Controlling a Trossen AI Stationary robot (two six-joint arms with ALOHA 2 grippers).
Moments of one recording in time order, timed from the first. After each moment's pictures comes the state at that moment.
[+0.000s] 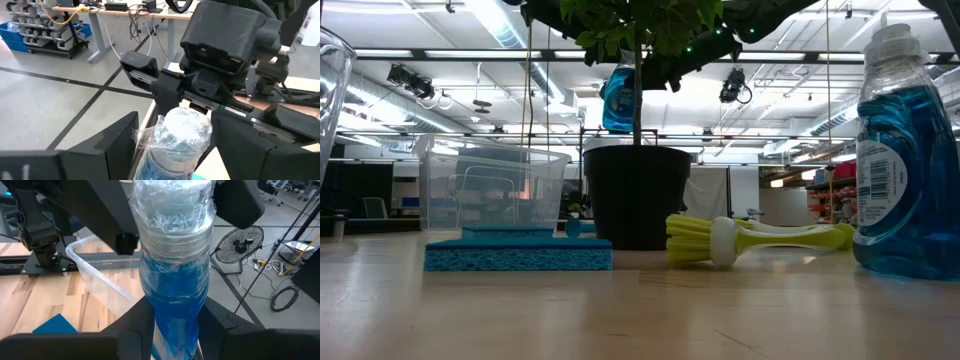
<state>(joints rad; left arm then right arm) 0.65 1.55 1.53 -0.29 0.31 0.17 -0.53 1.79 1.57 -0.11 -0.28 -0.22</state>
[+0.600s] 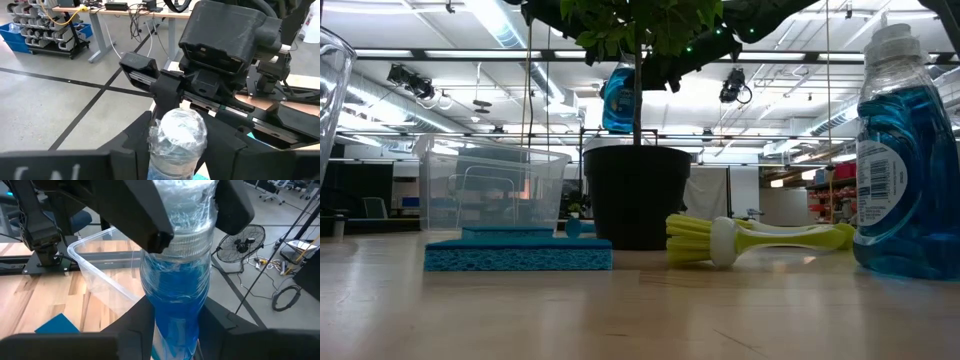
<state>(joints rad) 0.63 1.55 1.53 -0.29 0.30 0.17 -0.53 1.79 1.57 -0.11 -0.28 -0.22</state>
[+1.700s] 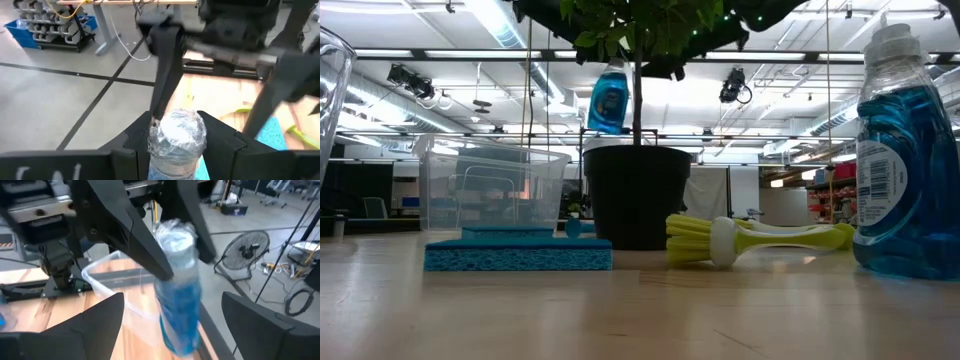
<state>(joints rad) 0.68 1.52 1.53 -0.37 0.29 0.26 -0.53 1.73 1.57 -0.10 -0.31 -0.12</state>
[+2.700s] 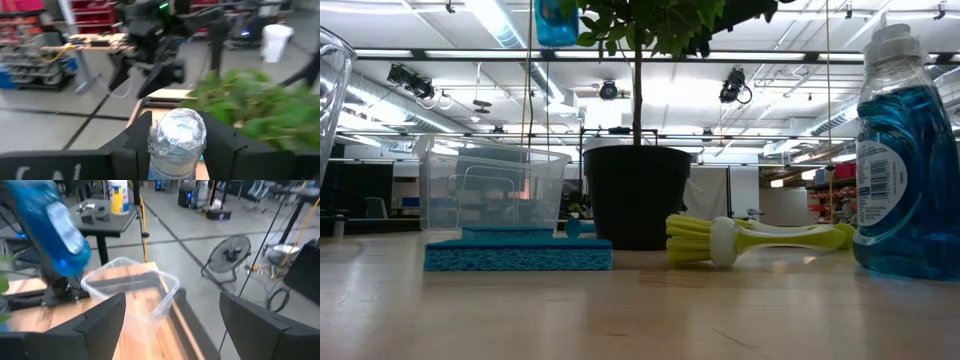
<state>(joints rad) 0.58 1.07 1.53 -0.62 0.39 0.16 -0.56 1.57 1.57 -0.25 -0.28 -0.11</state>
